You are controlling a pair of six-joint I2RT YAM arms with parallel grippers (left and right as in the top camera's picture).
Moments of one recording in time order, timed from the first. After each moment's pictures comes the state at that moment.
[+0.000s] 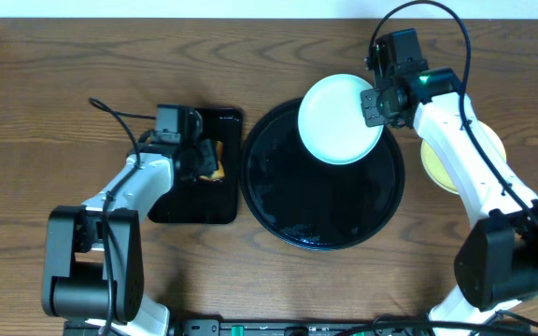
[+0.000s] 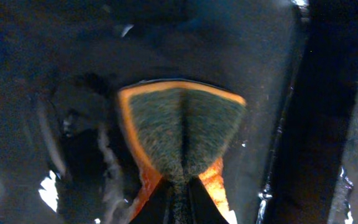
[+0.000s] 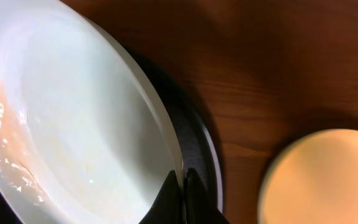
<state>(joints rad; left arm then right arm) -0.07 1.72 0.92 -0.34 0.20 -0.32 0.25 1.82 1.55 -0.87 0.14 0.03</state>
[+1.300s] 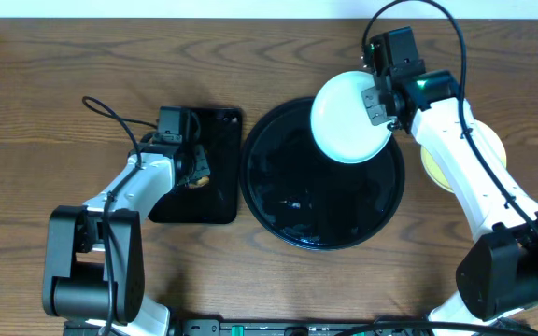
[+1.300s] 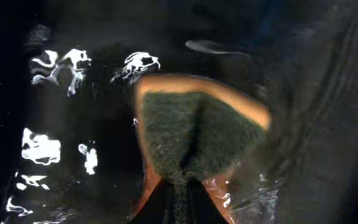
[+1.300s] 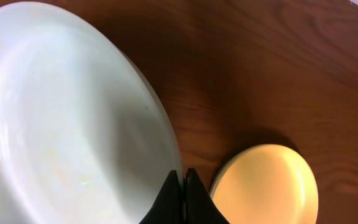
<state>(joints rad) -0.09 1.72 0.92 -0.42 0.02 -0.33 0.29 1.78 1.55 -0.84 0.30 -0.08</state>
